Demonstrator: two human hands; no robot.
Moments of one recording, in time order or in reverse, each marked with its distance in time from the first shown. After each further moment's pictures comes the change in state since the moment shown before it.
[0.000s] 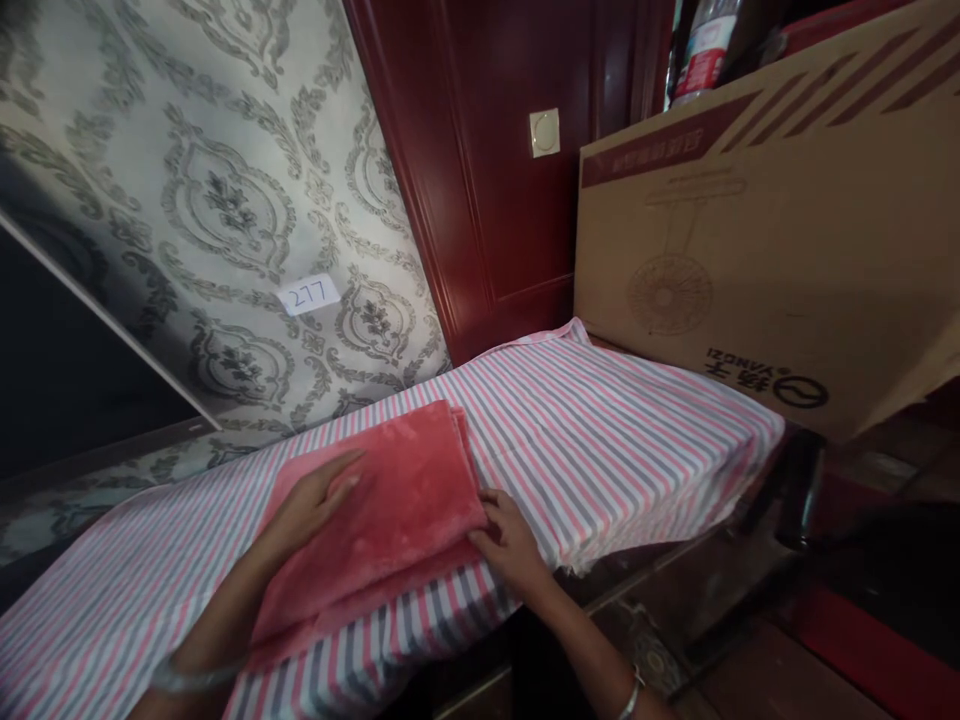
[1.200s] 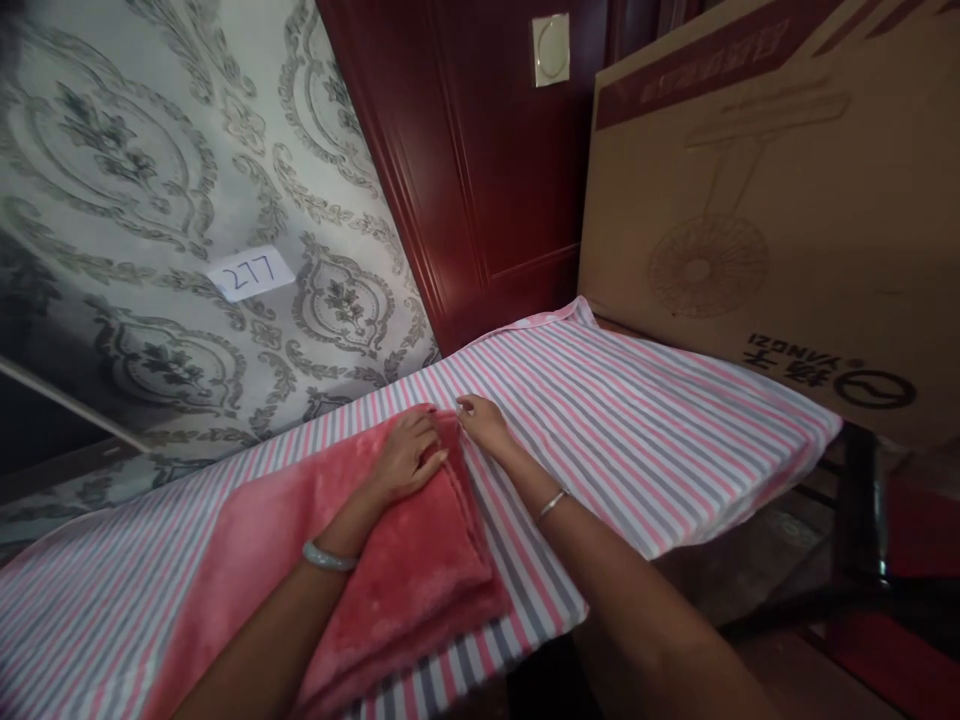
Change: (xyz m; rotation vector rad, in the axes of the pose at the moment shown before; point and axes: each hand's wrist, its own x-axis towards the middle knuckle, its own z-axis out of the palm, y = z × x) left_hand 0.127 0.033 0.121 0.025 -0.100 0.562; right_hand 0.203 0.056 -0.018 -0.055 0.131 0.256
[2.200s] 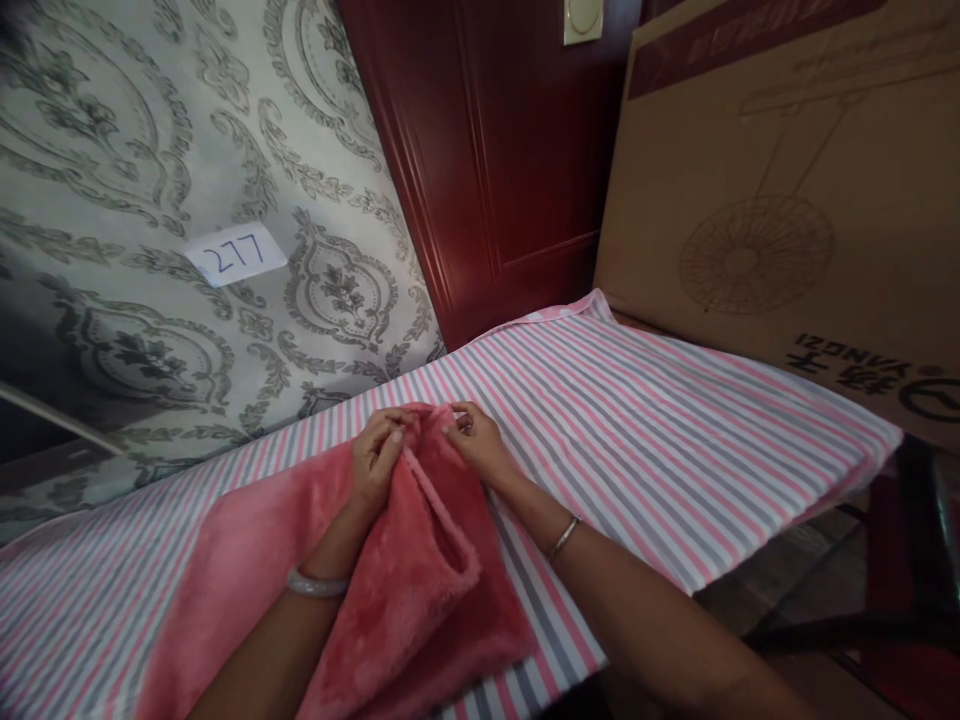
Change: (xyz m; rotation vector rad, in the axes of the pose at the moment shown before) left_hand -0.017 -0.017 -0.001 -0.468 0.616 -0.217; right_hand -0.018 0.001 0.037 0.269 0.002 0.001
